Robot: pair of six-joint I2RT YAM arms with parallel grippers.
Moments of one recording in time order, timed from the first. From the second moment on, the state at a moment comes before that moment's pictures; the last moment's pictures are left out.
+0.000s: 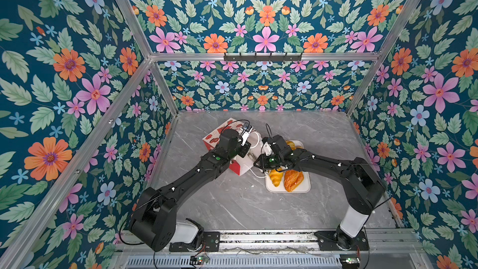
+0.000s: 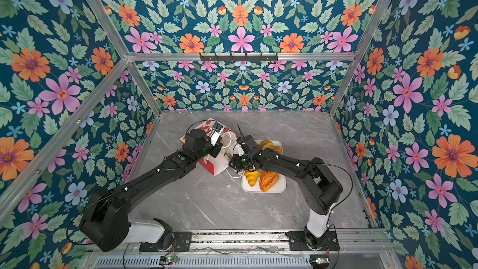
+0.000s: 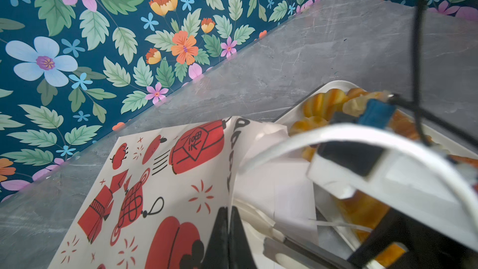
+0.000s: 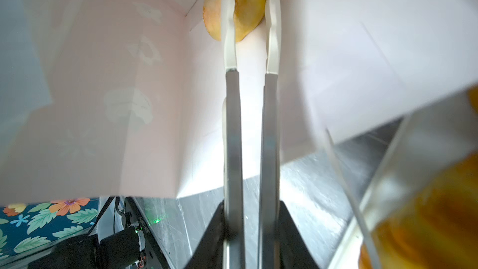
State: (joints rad) left arm -0.58 1.39 0.92 0.02 -0.05 0.20; right arm 0.72 1.74 1.12 -0.21 -0.35 0.63
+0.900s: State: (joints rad) left arm -0.58 1.48 0.98 0.05 -0.12 0.19; right arm 0.67 1.22 0.80 -0.35 -0.30 0.59
